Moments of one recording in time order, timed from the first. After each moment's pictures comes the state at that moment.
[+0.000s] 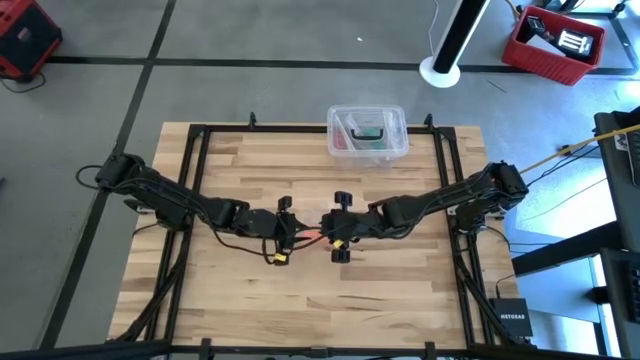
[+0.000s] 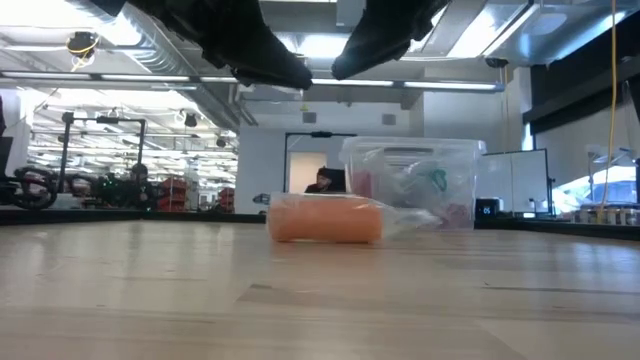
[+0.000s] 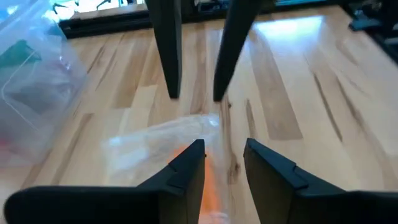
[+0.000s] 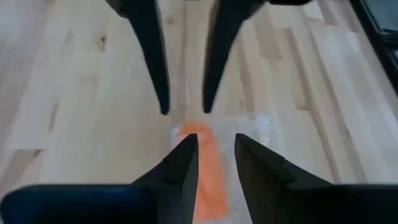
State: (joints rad) left arm -0.27 1.43 0.81 0.14 -0.31 -0.02; right arm 0.25 1.67 1.28 -0.39 0.31 0.10
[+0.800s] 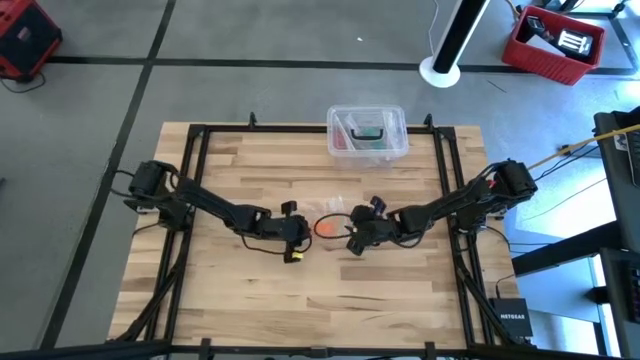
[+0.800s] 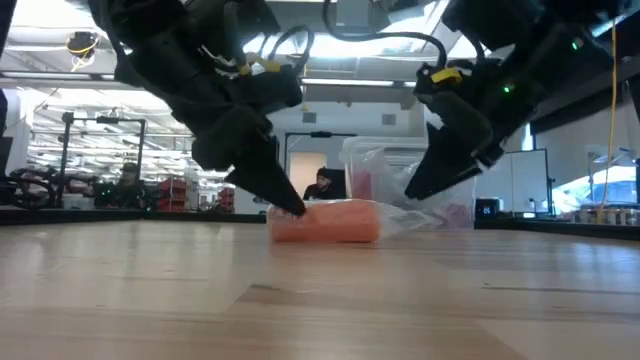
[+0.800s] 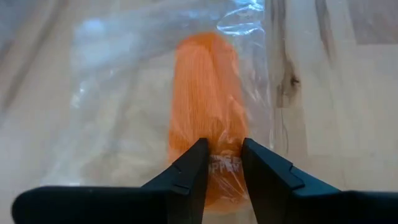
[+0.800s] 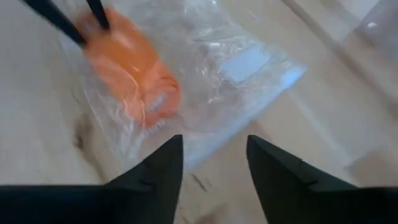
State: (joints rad) left arm -0.20 1.72 0.81 0.12 -0.32 -0.13; right arm 0.25 1.60 0.74 -0.08 0.49 0.60
